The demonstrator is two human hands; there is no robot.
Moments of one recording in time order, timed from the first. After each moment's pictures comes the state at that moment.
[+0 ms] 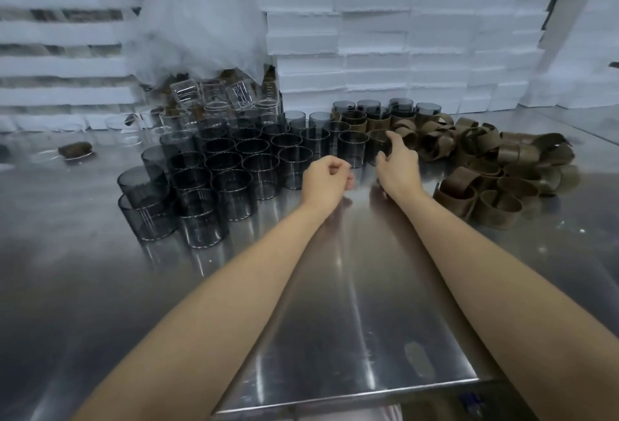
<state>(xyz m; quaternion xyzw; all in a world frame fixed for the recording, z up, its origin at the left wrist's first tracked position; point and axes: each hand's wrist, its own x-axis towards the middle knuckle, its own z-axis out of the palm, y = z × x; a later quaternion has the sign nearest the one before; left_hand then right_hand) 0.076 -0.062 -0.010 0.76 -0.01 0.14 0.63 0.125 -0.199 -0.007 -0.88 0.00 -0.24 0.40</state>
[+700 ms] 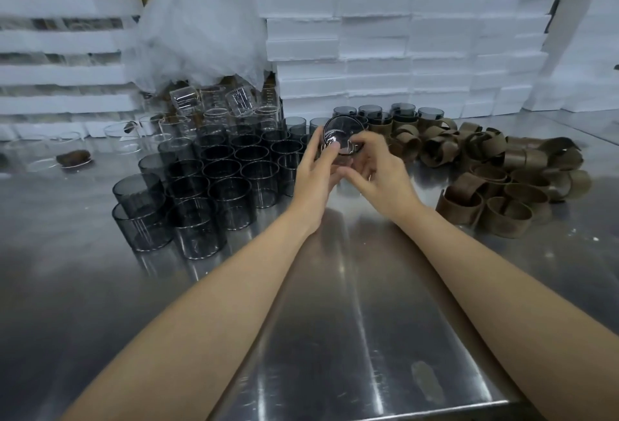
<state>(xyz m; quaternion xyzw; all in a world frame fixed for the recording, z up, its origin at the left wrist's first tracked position) 0.078 -0.051 0.000 0.52 -0.09 0.09 0.84 0.100 -0.187 -0.007 -0.79 -0.32 -0.32 0.41</state>
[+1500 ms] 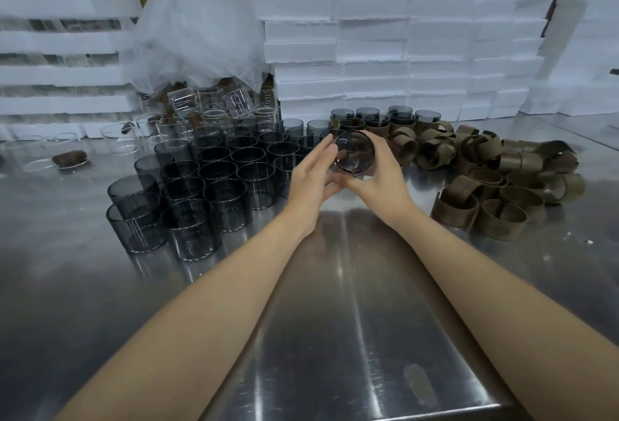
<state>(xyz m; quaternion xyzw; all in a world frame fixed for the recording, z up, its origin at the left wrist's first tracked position) 0.074 -0.047 -0.002 0.58 -0.08 0.08 0.81 0.096 -0.179 -0.005 -0.78 -0.25 -0.27 0.51</state>
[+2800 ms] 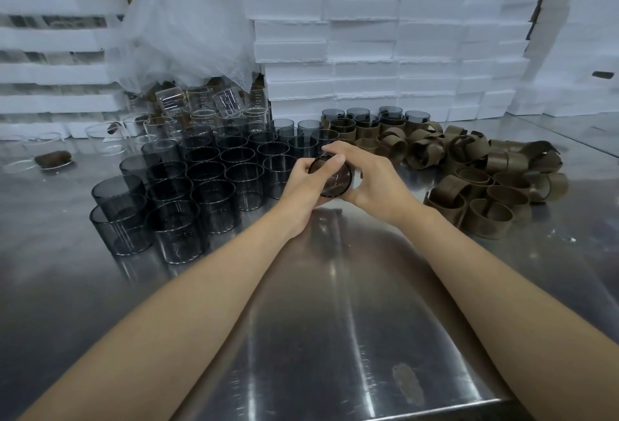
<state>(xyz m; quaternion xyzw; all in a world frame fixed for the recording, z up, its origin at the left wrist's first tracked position) 0.067 -0.052 0.003 0.64 -0.03 0.03 0.77 0.082 -0.197 0.010 -0.84 -0.35 -0.23 0.34</state>
